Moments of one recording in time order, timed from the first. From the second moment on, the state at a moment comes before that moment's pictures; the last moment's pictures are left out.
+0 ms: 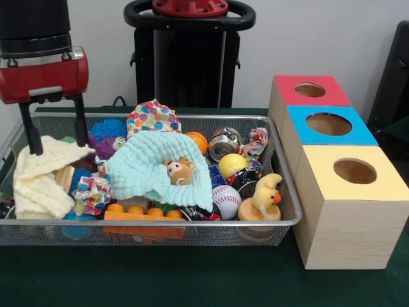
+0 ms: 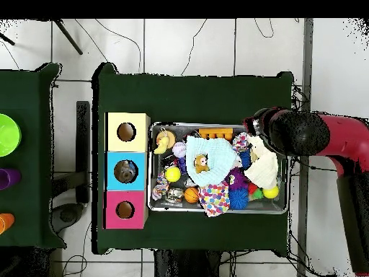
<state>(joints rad) -0.97 -0.64 0.79 1.44 -0.60 0.86 1.25</state>
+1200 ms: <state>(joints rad) -0.98 -0.58 0.79 1.39 -0.67 0.86 1.25</state>
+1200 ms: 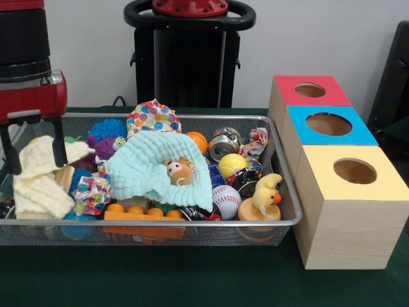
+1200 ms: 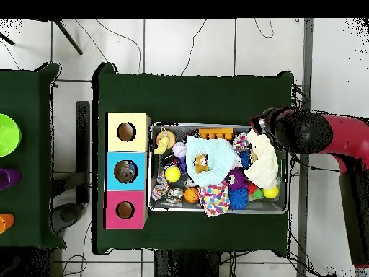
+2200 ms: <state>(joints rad) -1.01 -0.58 0.79 1.39 -0.68 0.86 1.25</state>
